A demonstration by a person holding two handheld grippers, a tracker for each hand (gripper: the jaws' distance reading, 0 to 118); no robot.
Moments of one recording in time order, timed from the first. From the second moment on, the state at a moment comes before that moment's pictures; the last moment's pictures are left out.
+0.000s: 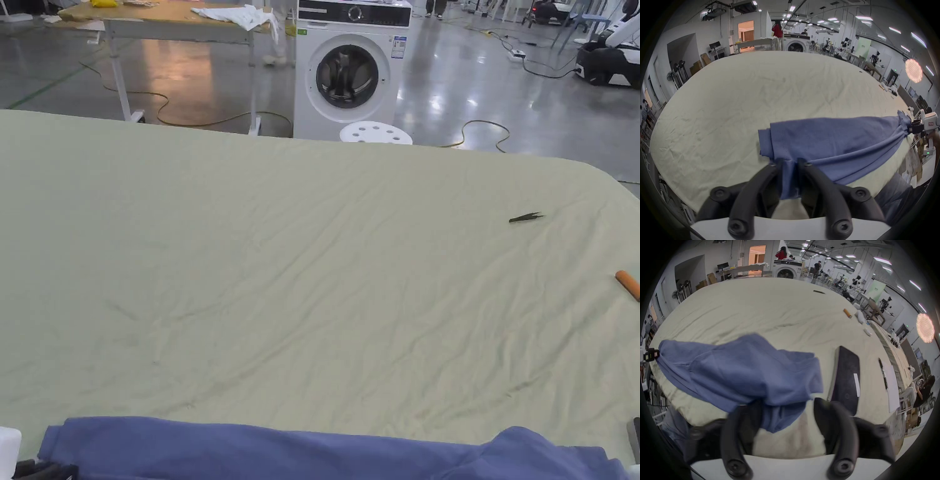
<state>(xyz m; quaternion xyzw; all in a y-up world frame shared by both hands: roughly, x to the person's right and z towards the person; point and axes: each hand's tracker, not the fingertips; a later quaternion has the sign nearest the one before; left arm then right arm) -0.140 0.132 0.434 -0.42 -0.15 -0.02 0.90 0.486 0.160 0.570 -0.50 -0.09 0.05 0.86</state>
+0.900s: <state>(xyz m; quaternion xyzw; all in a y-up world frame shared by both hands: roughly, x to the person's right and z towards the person) -0.033 0.237 0.393 -0.03 -0.06 -0.05 1.00 0.349 0.242 0.468 -0.01 -0.11 0.00 0.99</state>
